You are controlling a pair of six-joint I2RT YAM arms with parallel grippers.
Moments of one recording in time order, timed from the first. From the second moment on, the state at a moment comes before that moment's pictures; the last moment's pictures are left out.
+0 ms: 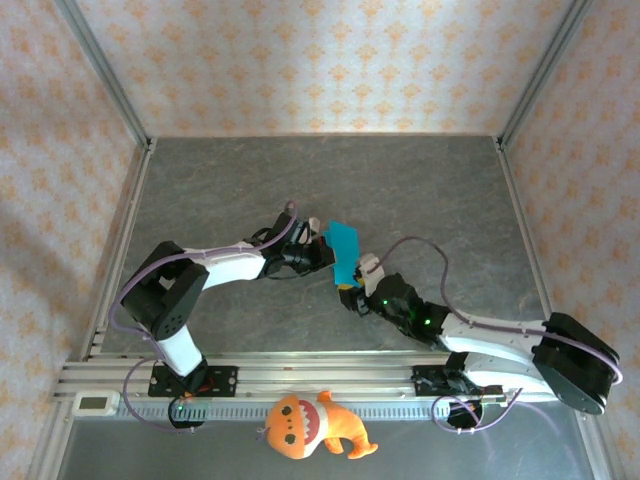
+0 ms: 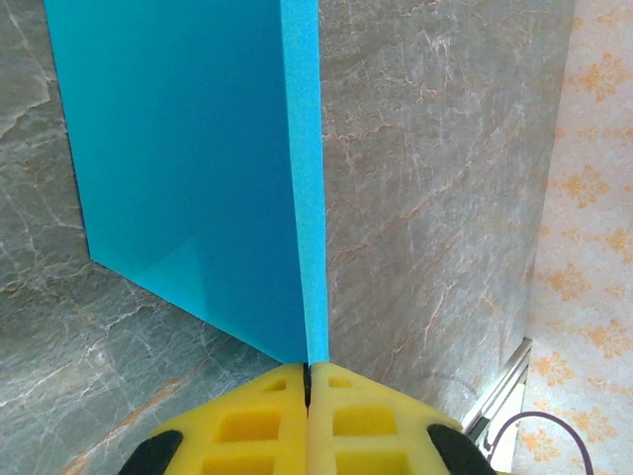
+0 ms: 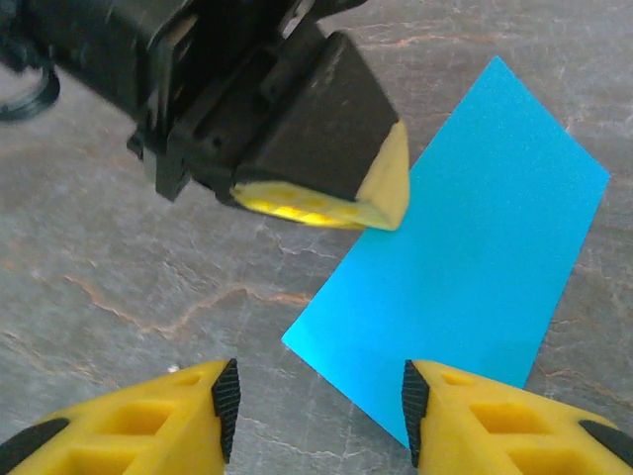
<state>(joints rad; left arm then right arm) -0.60 1.70 0.87 0.06 0.45 -0.99 0.98 1.10 0.28 0.34 0.20 0.24</state>
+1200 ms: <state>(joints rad) -0.60 1.70 0.87 0.06 0.45 -0.99 1.11 1.41 0.37 0.49 0.60 0.00</state>
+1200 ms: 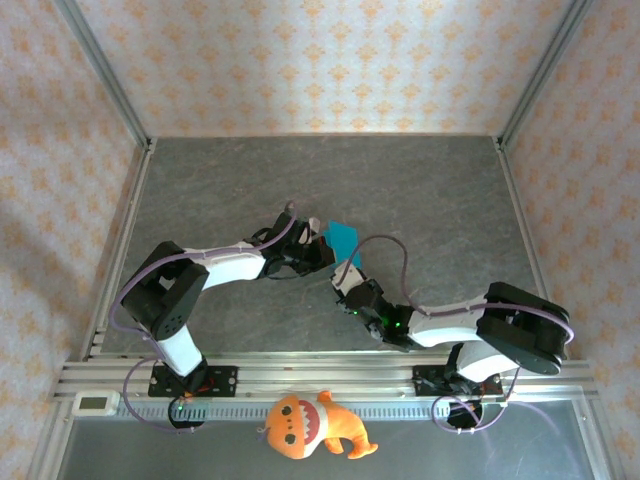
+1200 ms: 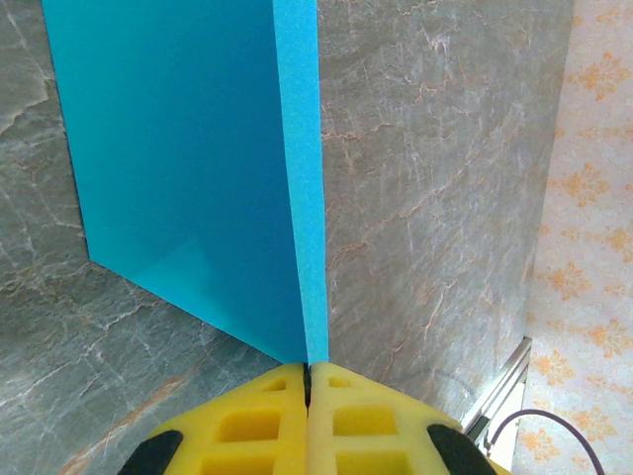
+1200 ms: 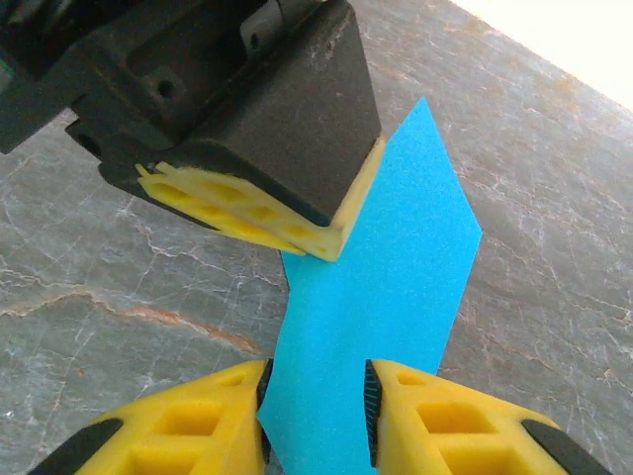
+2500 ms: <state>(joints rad) -0.60 1.72 0.87 0.05 0.45 -0.98 1.11 1.43 0.37 0.46 0.54 0.01</state>
